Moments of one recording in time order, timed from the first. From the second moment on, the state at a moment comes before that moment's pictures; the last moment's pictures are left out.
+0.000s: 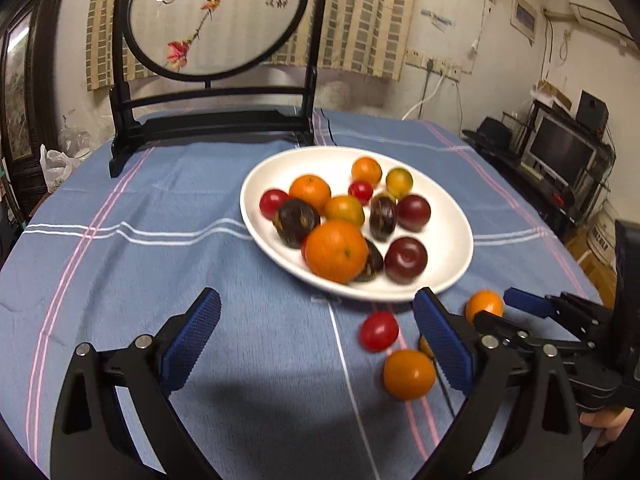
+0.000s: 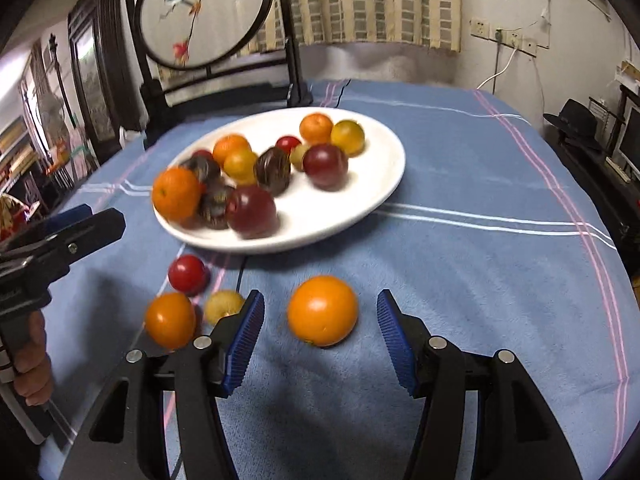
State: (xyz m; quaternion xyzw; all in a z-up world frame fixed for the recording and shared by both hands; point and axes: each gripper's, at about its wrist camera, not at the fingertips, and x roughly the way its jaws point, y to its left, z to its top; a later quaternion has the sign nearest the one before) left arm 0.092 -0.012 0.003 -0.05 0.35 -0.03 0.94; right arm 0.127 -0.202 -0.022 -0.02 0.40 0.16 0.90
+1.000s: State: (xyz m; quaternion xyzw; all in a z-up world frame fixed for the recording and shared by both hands) left arm 0.085 -0.072 -0.035 0.02 0.43 -0.14 0.89; right arm 0.125 -0.223 -0.007 0.03 0.40 0.19 0.90
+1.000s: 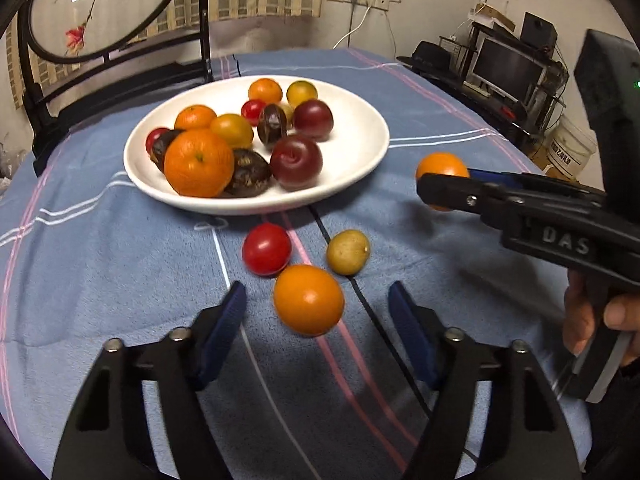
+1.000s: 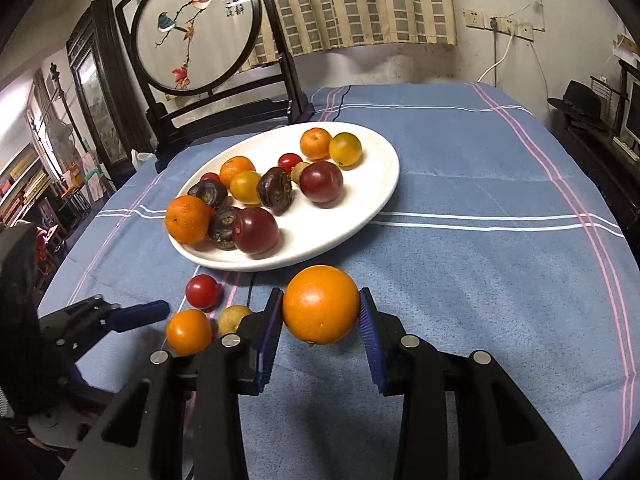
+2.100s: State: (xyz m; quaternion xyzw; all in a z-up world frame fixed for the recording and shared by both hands) left arm 0.144 -0.039 0.047 -0.01 0.35 -0.09 0.93; right arm 0.145 -0.187 0.051 0.01 0.32 0.23 0.92
